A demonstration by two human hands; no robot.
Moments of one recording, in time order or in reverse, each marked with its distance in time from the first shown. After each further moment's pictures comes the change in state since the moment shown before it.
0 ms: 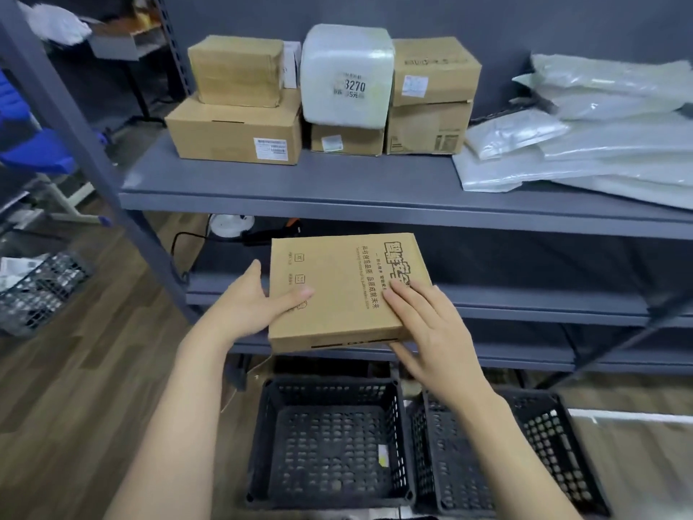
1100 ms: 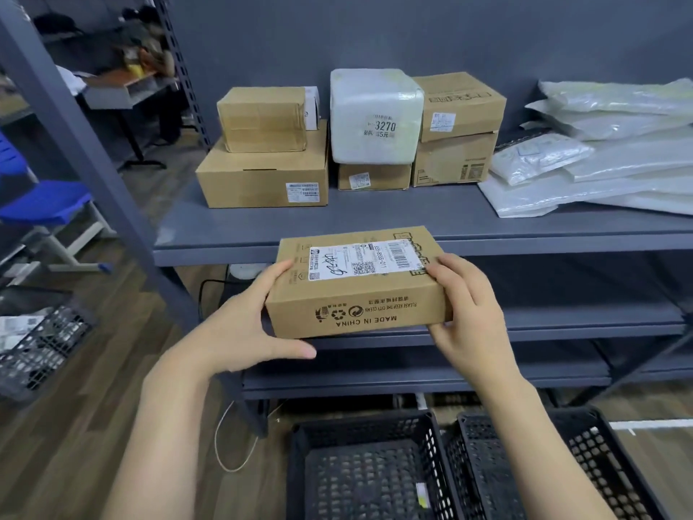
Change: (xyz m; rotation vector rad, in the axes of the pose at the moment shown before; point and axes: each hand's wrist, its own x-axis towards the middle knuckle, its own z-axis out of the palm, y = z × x) left_hand 0.019 -0.013 -0.100 0.142 -0.172 0.402; right_hand 0.091 -0.034 0.009 0.118 0.388 0.170
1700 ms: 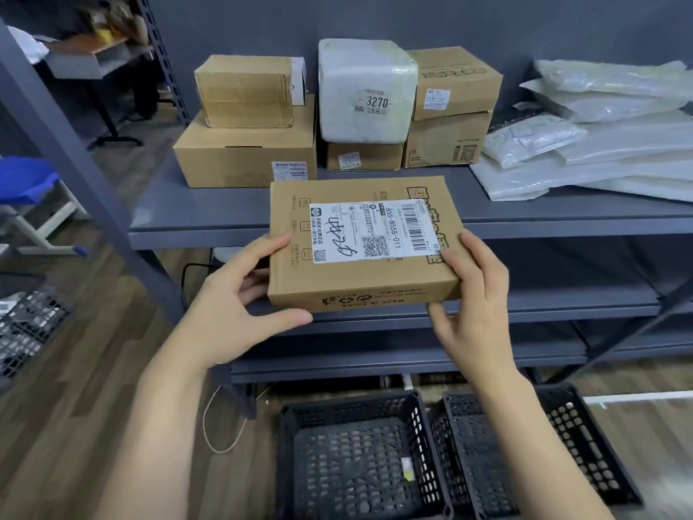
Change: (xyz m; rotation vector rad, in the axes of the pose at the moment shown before) left_hand -0.003 0.002 0.013 -0.332 0.208 0.264; right_hand -0.009 -0.006 -0.009 0.003 0.082 0.068
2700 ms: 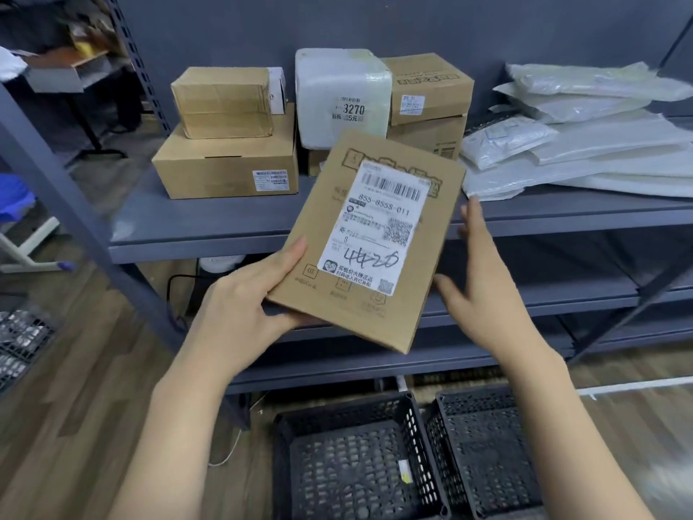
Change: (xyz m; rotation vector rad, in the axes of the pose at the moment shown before) left_hand 0.007 0.010 0.025 0.561 0.114 0.339; right_hand 0.032 0.004 -0.042 0.158 -0.350 0.300
